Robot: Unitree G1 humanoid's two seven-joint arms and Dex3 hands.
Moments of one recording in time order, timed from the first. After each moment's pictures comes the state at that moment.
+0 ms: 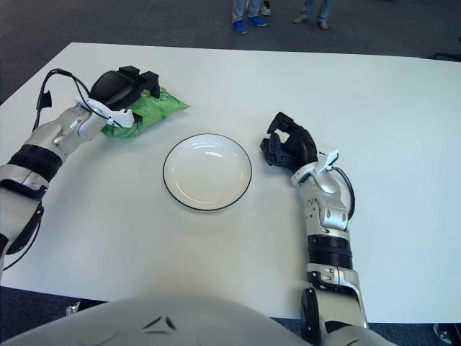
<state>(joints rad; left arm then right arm) -0.83 0.60 -0.44 0.70 0.72 -0.55 0.29 -0.22 -0.19 -0.21 0.14 0.34 0.13 0.35</state>
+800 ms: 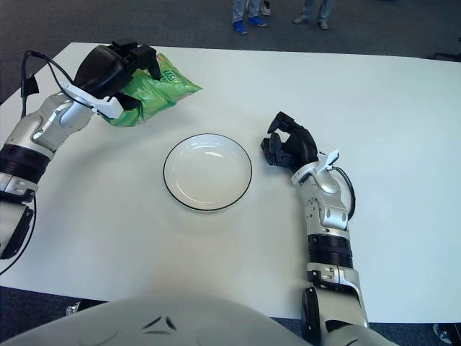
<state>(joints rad) -0.79 0.63 -0.31 0.50 0.71 -0.66 0.28 -0.23 -0.20 -0.21 0.16 0.33 0.11 0.35</state>
